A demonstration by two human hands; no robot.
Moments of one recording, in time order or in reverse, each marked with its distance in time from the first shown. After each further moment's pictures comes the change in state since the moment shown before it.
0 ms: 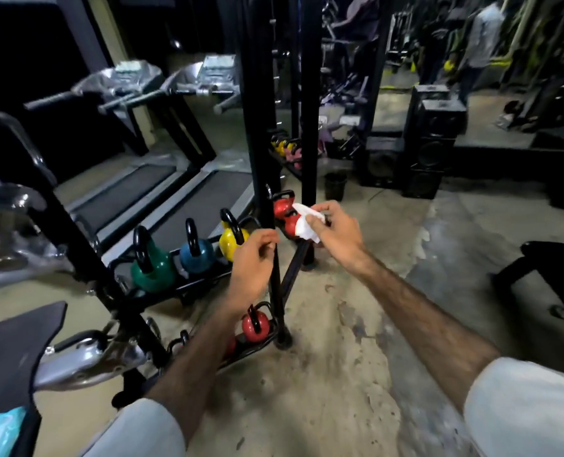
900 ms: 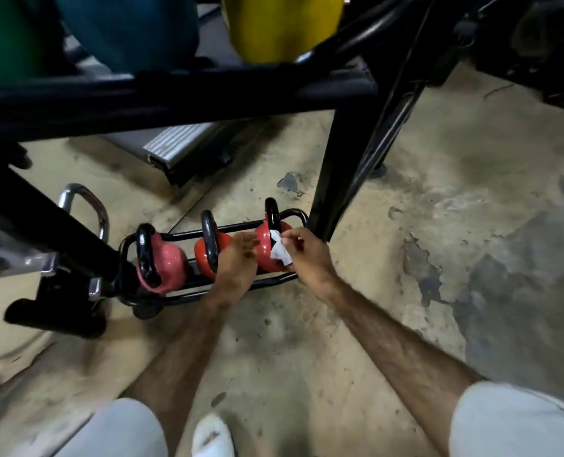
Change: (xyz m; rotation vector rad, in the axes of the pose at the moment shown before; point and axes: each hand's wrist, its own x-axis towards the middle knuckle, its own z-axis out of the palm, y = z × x) left_hand 0.003 -0.670 0.200 0.188 0.059 -0.618; right_hand 0.056 0.571 0.455 -0.010 -0.389 0.330
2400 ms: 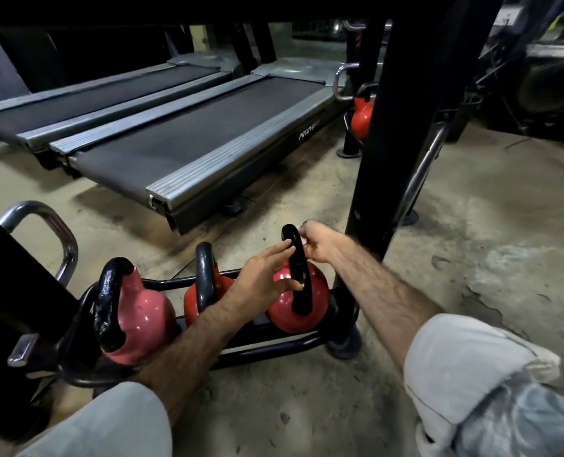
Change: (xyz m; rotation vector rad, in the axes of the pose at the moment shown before) left_hand 0.116 -0.096 0.082 0.081 -0.155 0.615; right_hand 0.213 0.082 0.075 0.467 -0.158 0.419
